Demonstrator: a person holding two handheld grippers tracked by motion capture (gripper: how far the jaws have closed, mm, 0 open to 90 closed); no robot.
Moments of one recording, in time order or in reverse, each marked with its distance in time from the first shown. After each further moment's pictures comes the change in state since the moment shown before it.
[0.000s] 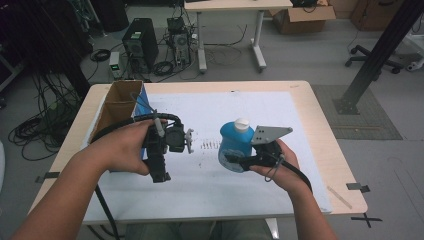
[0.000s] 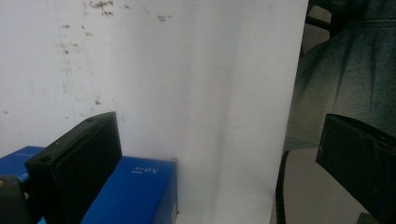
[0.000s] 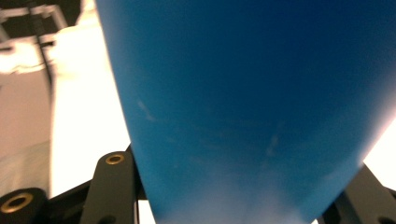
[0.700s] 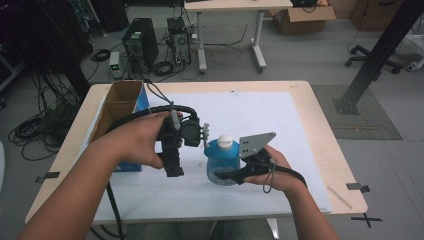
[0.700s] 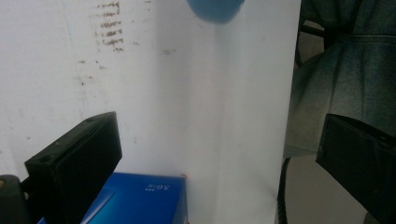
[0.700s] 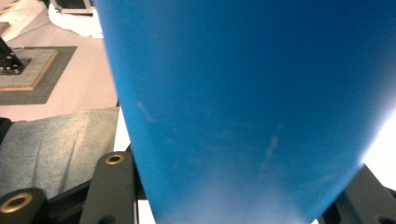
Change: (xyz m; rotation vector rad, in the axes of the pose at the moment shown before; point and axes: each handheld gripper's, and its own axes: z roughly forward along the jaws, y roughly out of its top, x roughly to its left) left arm 0.004 0.032 -0.016 -0.016 0.000 0.045; right arm 0.019 0.005 0.023 0.047 0.250 -0.161
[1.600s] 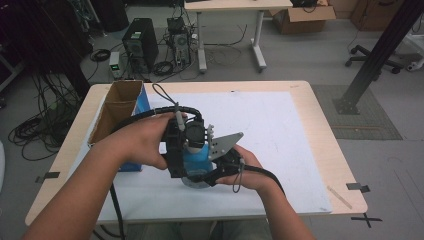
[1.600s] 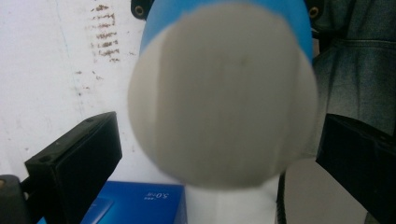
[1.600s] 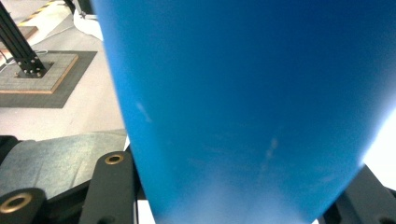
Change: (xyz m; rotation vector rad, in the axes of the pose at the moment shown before) left arm -0.002 0.007 0.002 -0.006 -0.013 0.021; right arm 0.003 0.027 0.062 -0.026 0.081 -0.026
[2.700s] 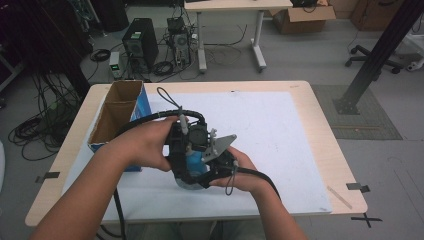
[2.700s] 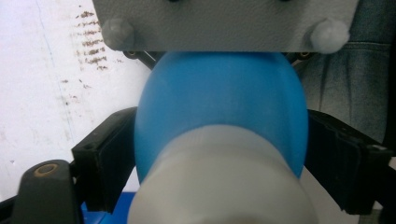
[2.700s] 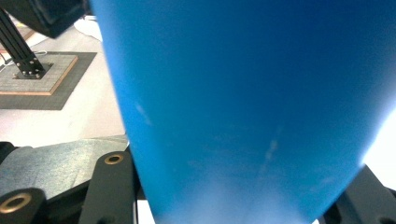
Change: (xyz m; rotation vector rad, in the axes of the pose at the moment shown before) left arm -0.002 0.005 0.007 0.000 -0.034 0.019; right arm 0.005 0.005 0.013 0.001 -0.002 -0.004
